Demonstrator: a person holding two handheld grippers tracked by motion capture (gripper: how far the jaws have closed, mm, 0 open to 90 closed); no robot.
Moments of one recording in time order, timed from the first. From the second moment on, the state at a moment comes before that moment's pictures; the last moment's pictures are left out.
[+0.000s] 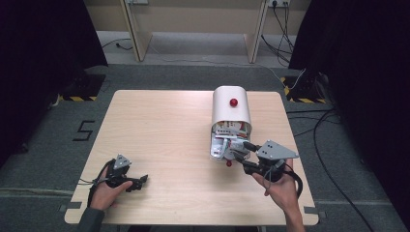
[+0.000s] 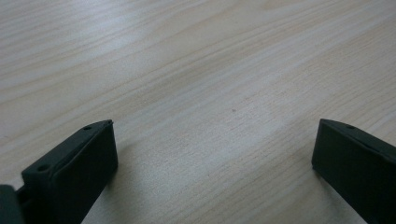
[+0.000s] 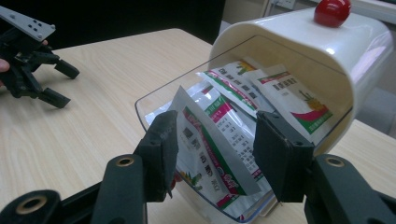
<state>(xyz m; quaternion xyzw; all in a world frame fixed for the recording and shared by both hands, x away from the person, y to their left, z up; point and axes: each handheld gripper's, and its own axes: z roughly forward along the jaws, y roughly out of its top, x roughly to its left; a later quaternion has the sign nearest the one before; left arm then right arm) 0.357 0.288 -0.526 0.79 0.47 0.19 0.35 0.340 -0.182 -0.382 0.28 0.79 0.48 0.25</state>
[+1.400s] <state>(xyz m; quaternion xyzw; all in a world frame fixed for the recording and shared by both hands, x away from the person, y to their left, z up) 0.357 0.288 -0.526 0.79 0.47 0.19 0.35 0.359 -0.182 -0.387 0.23 0.83 0.47 0.20</state>
